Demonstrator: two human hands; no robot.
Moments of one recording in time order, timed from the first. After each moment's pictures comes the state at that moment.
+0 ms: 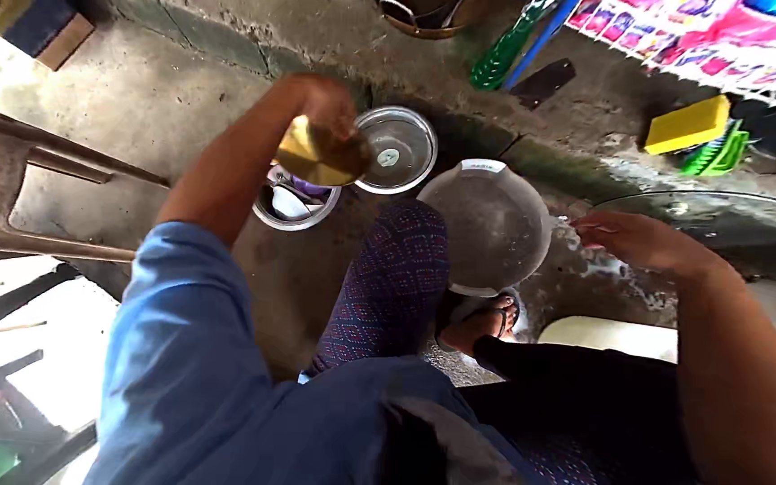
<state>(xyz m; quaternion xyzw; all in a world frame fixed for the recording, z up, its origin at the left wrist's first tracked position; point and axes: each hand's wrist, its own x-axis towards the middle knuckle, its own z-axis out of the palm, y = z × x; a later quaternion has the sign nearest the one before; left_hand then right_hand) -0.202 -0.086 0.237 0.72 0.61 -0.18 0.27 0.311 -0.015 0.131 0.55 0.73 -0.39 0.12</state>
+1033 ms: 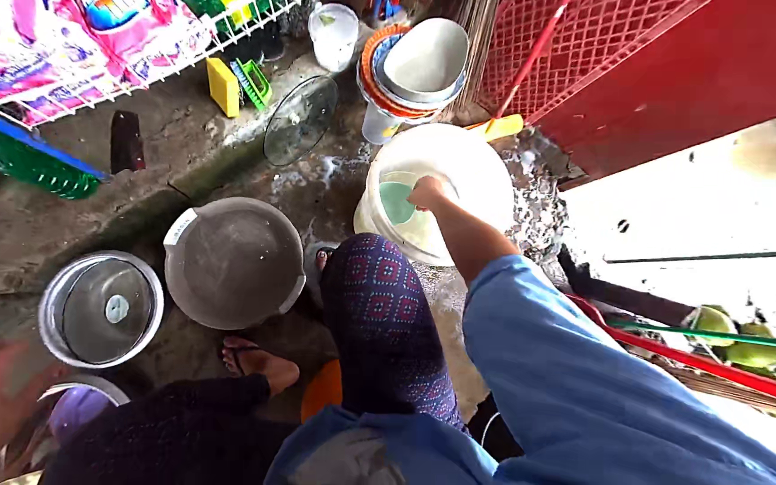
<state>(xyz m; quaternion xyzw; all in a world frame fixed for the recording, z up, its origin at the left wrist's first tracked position) -0.160 -0.044 0.143 0.78 0.58 -0.09 0.21 0.588 -0.154 0.002 0.90 0.26 -0.34 -0.03</state>
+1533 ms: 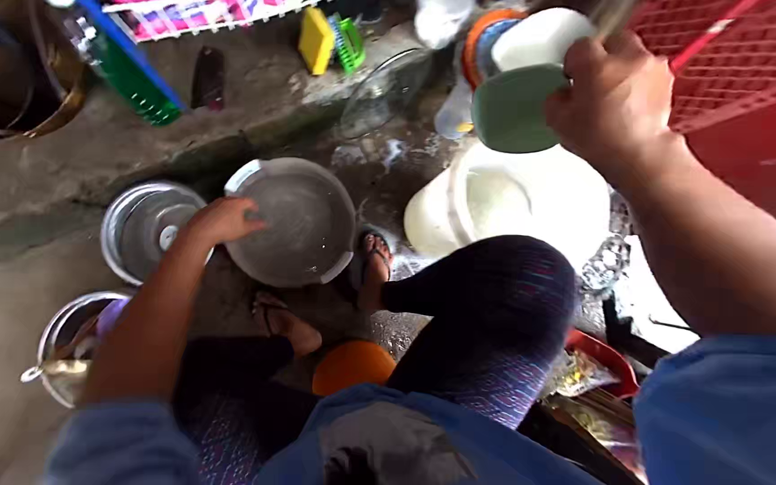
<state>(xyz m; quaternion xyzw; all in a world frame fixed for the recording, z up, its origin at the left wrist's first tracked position) 0.044 0.012 0.098 0.80 0.47 -0.19 0.33 0.484 -0.117 0.245 0.82 0.57 -0.01 -0.03</state>
